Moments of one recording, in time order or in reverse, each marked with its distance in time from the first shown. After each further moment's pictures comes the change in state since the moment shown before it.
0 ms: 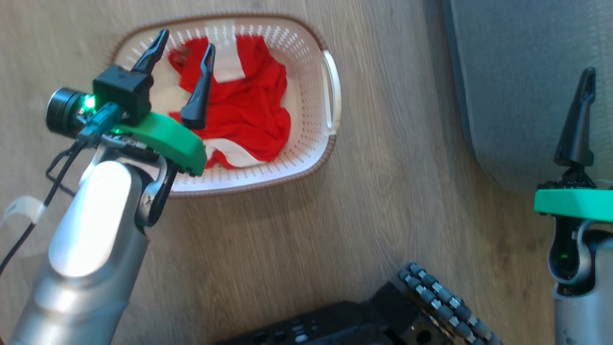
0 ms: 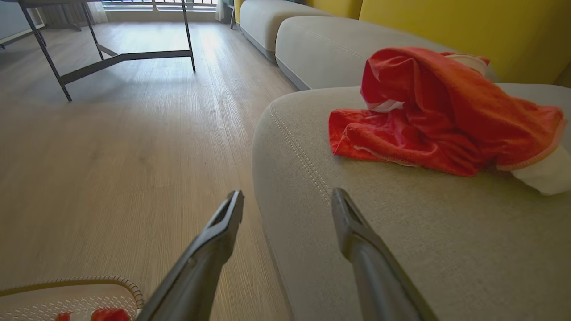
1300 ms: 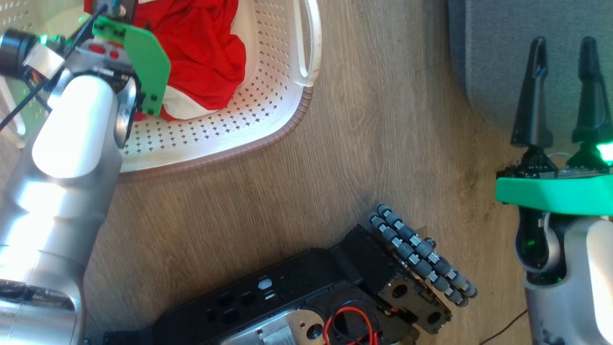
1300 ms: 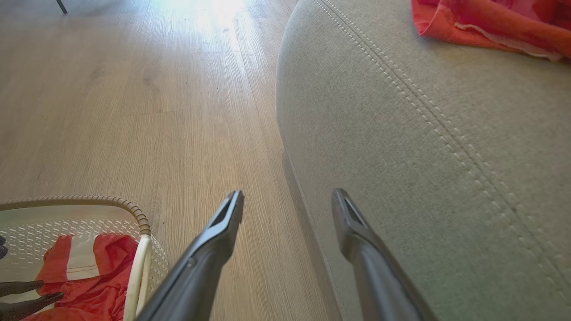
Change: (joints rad) left arm -0.398 -0.010 -0.103 0.539 0.149 0.099 0.328; right arm -0.076 0.000 0.165 -0.046 0.062 0.000 0.000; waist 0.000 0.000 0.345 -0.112
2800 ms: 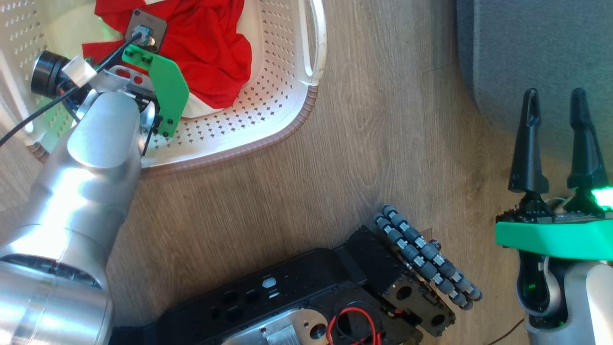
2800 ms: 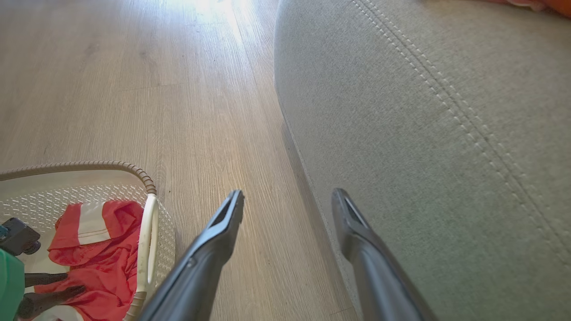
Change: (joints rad) left arm -0.103 -0.097 -0.106 0.403 -0.007 -0.053 -0.164; right arm 0.166 0.000 0.001 -0.076 0.006 0.000 0.000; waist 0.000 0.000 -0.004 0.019
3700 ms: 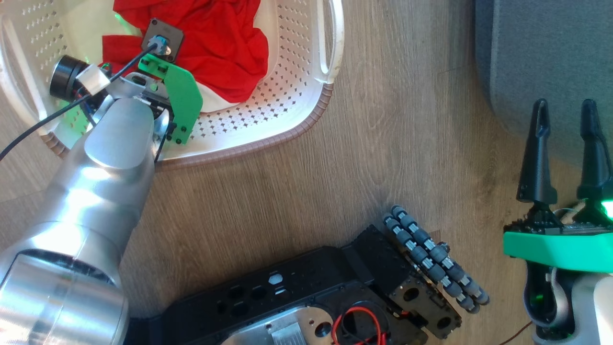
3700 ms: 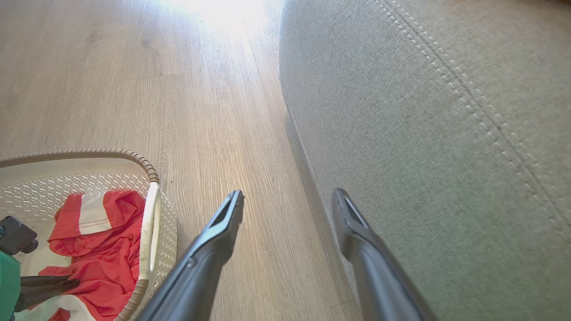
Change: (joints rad) left arm -0.024 -0.047 -0.046 0.095 -0.032 -0.028 -0.094; right arm 0.049 0.000 -0.022 -0.037 -0.019 0.000 0.000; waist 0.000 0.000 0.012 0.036
